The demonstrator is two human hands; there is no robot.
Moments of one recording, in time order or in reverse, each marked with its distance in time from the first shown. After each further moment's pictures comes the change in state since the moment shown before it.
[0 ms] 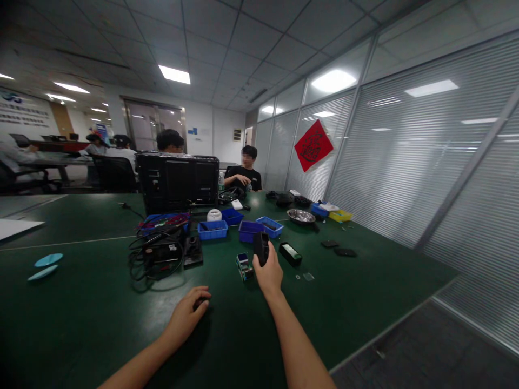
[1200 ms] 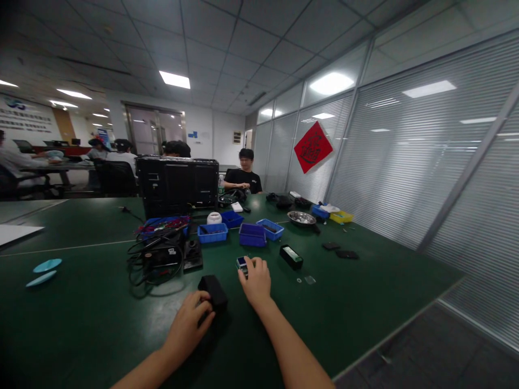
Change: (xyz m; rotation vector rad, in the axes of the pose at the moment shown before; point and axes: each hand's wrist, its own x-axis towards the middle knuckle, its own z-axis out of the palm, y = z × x) left_hand -0.010 0.018 0.002 0.318 0.042 0.300; right_hand -0.021 -0.011 0.020 -0.216 -0.106 -0.357
